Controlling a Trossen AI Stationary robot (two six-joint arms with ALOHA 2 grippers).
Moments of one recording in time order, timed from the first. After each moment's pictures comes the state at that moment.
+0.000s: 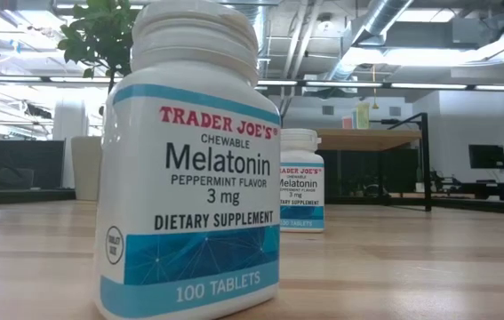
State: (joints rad) left arm -0.86 1.90 1.50 -0.90 -0.14 -1.00; right arm 0.85 1.28 1.06 -0.88 0.44 1.01
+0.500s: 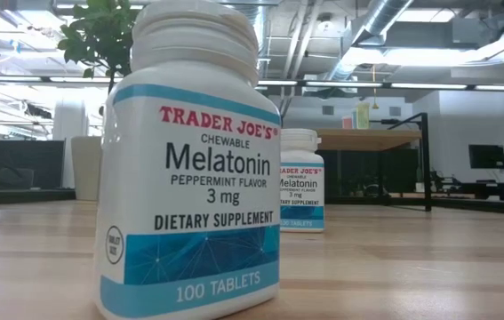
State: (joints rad) left arm -0.87 1.93 1.50 -0.87 -0.19 -0.99; right arm 0.85 1.28 1.06 -0.88 0.44 1.01
